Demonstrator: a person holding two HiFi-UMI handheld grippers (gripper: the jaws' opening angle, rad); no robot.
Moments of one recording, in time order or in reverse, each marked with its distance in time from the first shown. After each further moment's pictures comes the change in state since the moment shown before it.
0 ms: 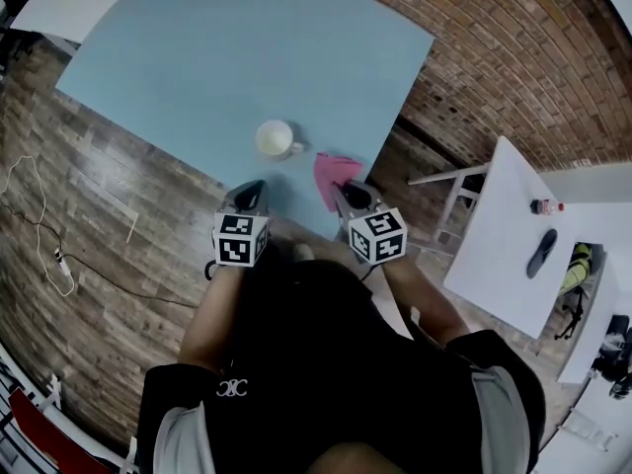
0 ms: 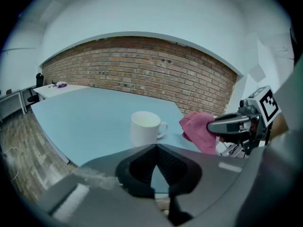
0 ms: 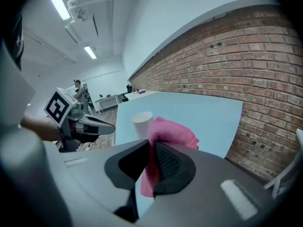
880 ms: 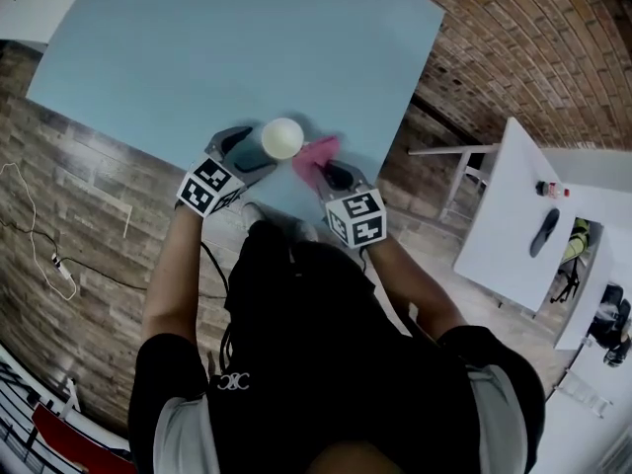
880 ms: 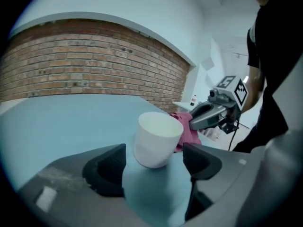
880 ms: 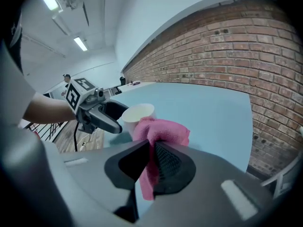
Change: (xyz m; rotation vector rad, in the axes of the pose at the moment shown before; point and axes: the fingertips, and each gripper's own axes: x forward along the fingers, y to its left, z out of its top) left arm 0.065 0.043 0.027 0.383 0.081 -0.535; right arm 0.081 0.020 0.001 0.033 0.106 -0.070
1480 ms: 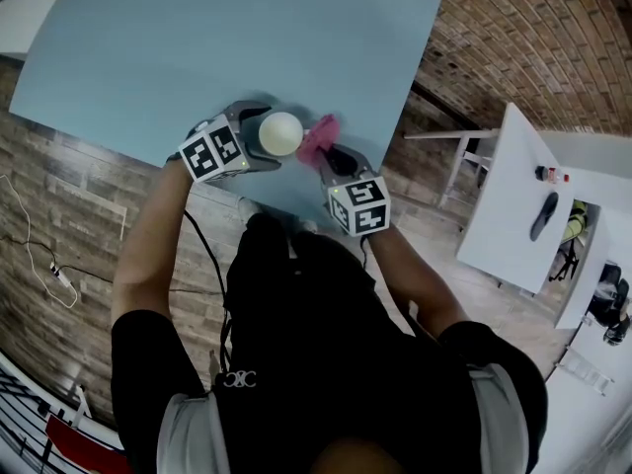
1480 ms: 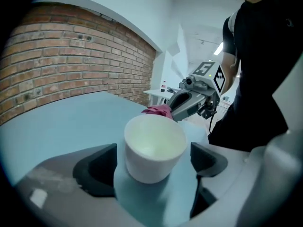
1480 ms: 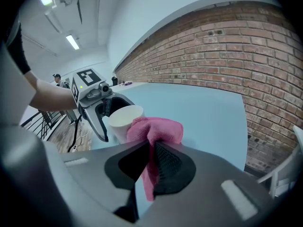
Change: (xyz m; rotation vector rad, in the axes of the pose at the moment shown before) left arm 0.030 -0.006 0.014 0.309 0.159 -0.351; right arm 0.012 -0.020 0.014 0.033 -0.012 -0.094
